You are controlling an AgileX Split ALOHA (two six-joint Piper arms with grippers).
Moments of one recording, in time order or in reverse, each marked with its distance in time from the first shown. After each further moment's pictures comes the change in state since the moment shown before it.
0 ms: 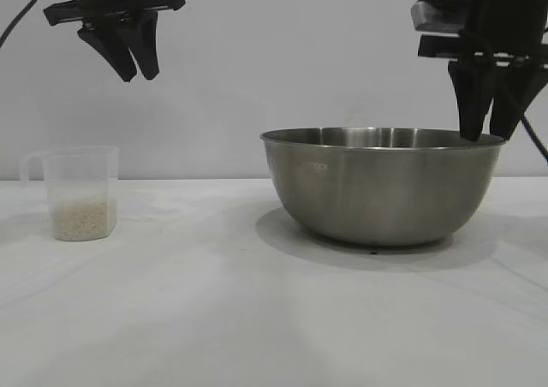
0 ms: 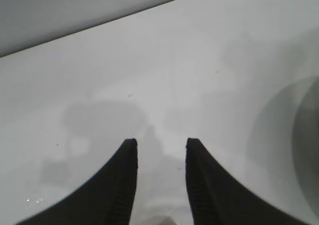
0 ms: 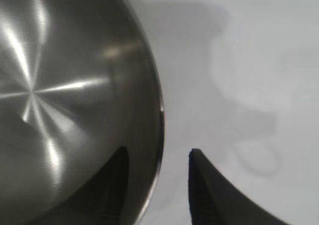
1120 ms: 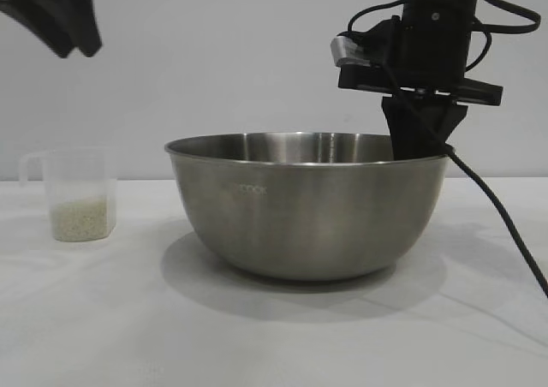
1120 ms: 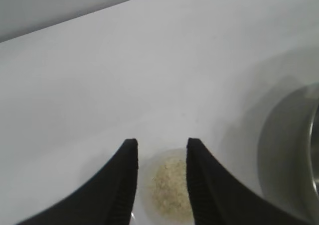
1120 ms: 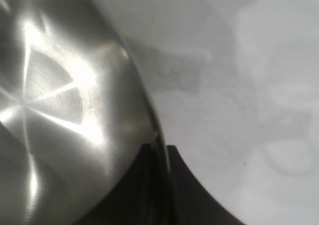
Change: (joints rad) left arm 0.000 -0.689 1.216 -0.010 -0.954 0.042; right arm 0.182 -0.028 0.095 0.067 0.058 0.002
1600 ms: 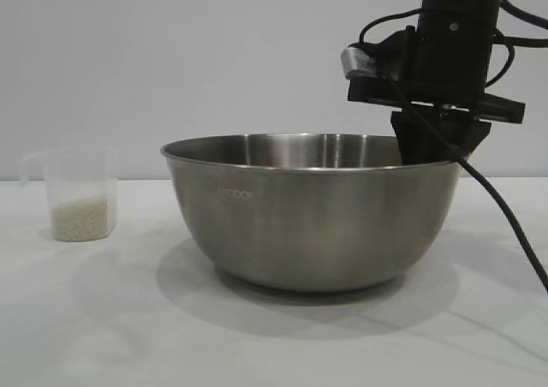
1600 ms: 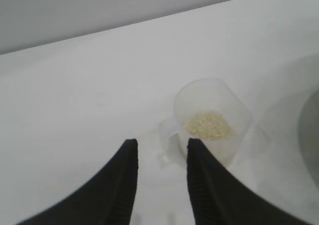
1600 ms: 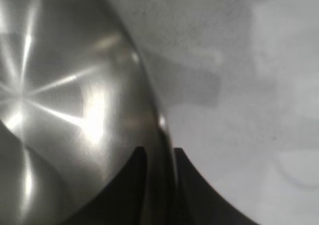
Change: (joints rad) left arm 0.000 0.158 0.263 0.004 -0.529 -0.089; right arm 0.006 -0.243 0.064 0.011 -0.225 -0.006
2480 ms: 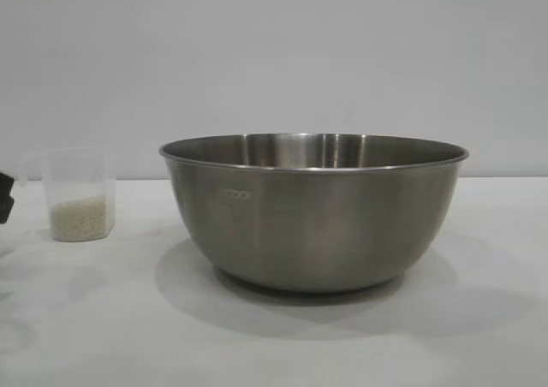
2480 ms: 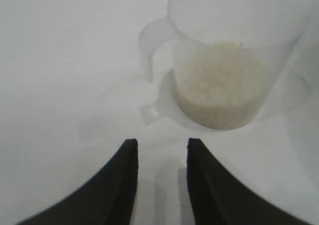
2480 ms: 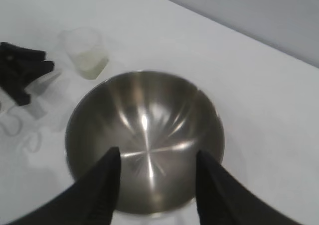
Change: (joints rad) left arm 0.000 0.508 -0.104 0.031 -0.411 -0.042; right arm 0.203 -1.209 0.692 -0.014 -0.026 0.012
